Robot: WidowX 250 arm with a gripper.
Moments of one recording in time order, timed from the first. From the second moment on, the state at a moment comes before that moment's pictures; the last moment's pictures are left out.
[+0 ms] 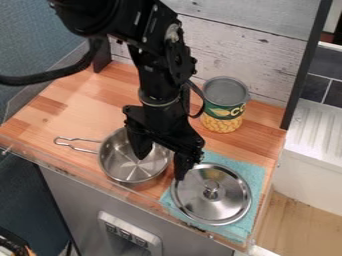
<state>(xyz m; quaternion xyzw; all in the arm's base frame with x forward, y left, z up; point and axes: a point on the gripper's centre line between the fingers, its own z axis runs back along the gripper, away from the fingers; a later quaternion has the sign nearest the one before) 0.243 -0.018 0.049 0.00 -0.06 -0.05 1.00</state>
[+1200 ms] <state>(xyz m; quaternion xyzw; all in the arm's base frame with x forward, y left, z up) 0.357 -0.124 0.052 -0.04 -0.09 -0.15 0.98</state>
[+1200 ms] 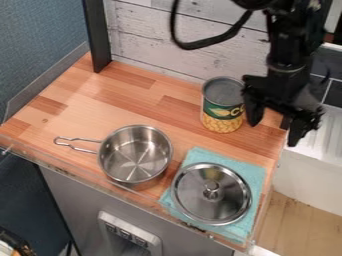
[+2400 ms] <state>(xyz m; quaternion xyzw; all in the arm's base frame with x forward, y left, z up) 0.385 -0.040 0.024 -0.02 -0.06 -0.06 1.00</state>
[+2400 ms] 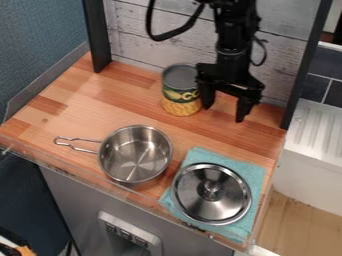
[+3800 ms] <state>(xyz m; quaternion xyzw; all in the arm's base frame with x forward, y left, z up) 0.369 0.085 0.046 -0.01 -0.03 0.02 1.00</state>
